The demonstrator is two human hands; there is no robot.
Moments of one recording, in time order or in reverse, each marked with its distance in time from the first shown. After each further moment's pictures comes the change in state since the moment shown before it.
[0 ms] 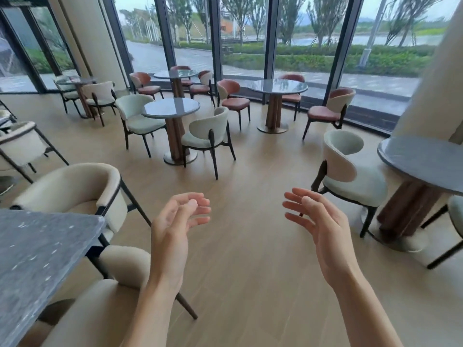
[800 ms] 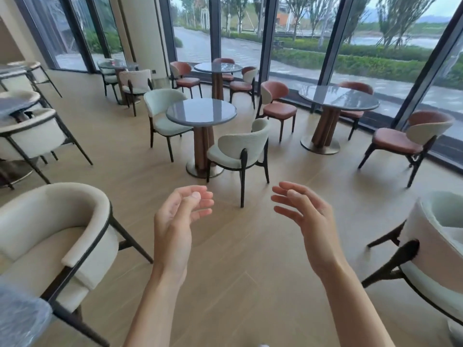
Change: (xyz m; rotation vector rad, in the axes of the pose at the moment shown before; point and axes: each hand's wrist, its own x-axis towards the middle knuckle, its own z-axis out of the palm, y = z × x) left_hand 0.522 -0.150 0.067 0.036 0.218 0.027; right_hand 0.540 0.124 0.229 -0.028 -0.271 0.045
